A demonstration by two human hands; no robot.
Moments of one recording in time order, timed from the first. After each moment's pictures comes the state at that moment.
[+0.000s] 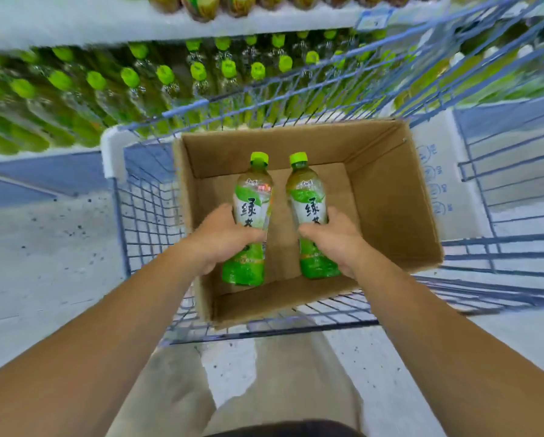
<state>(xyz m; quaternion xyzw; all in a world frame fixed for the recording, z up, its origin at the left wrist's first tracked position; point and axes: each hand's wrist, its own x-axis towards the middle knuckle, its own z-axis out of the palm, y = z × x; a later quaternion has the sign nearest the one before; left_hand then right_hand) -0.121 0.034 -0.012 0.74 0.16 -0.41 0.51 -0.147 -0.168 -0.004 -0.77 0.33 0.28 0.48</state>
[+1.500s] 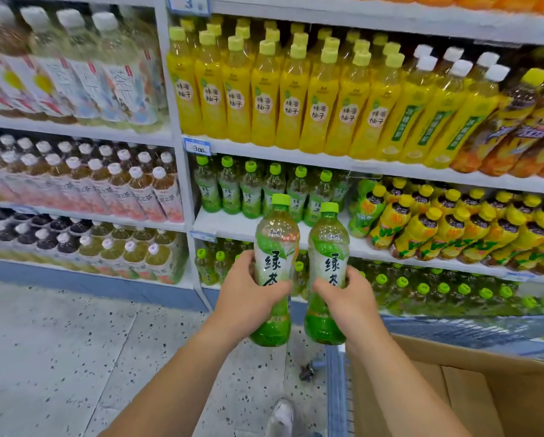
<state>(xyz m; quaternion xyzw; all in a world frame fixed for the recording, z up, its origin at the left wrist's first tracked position) -0.067 0.402 0.241 0.76 0.21 -0.04 0.62 -0.028 0.235 0.225 -0.79 0.15 0.15 0.57</state>
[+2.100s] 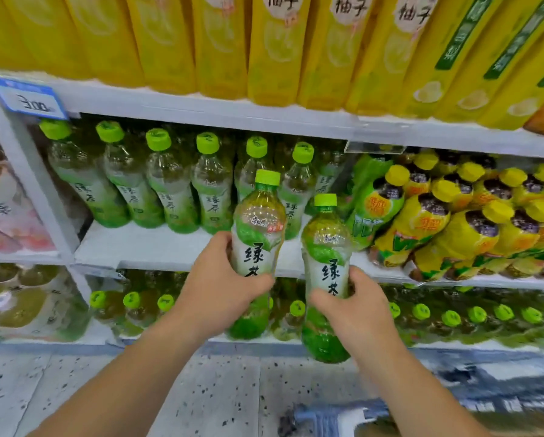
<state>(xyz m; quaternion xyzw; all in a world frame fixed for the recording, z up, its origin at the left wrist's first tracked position) 0.146 0.395 0.072 0.82 0.15 -0.05 0.56 0.142 0.200 0.057 -0.82 0.16 0.10 0.54</state>
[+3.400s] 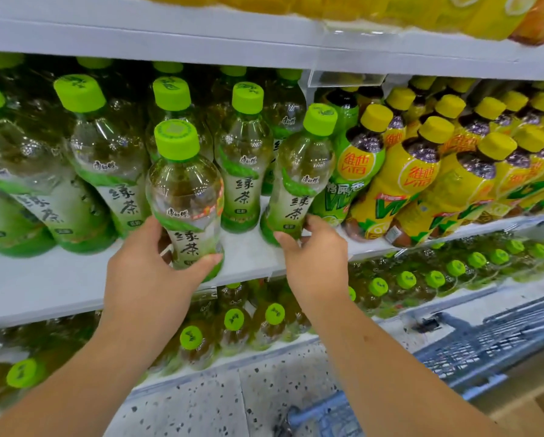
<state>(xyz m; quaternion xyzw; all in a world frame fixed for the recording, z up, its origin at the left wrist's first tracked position) 0.206 0.406 -0.008 0.85 0.05 0.08 0.52 0.234 0.215 -0.048 -0.88 0.19 -0.11 0.42</state>
